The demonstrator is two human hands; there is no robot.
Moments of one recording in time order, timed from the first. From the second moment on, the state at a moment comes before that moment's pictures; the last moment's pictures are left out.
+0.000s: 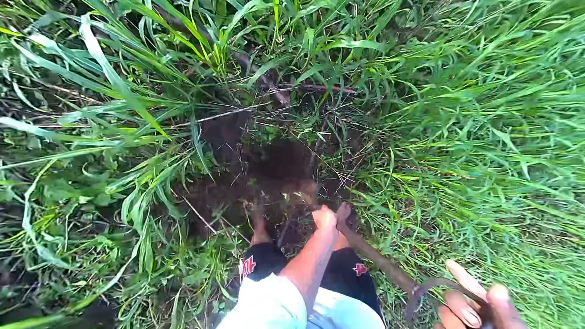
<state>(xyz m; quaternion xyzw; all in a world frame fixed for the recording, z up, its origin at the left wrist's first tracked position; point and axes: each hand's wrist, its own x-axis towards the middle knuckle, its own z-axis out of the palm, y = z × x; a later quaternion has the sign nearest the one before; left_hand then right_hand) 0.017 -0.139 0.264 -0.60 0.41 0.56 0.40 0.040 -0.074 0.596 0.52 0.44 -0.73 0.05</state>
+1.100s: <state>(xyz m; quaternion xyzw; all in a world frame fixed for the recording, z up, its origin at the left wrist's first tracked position) 0.086 -0.036 -0.021 -0.38 0.75 0.13 0.53 0.268 0.086 0.255 0.70 0.48 -0.53 -0.02</state>
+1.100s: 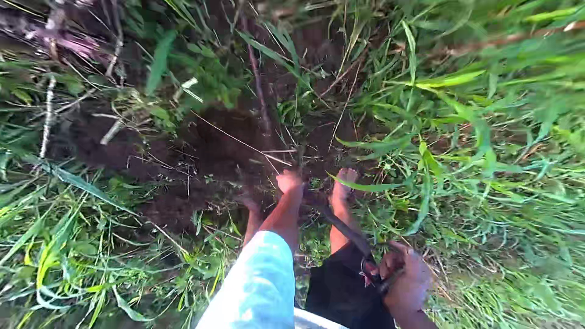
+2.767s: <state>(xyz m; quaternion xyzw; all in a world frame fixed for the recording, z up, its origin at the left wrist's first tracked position) 0.013 -0.133 0.124 -0.58 0.34 0.59 0.44 0.128 -0.088 0.456 0.34 0.76 -0.54 0.08</state>
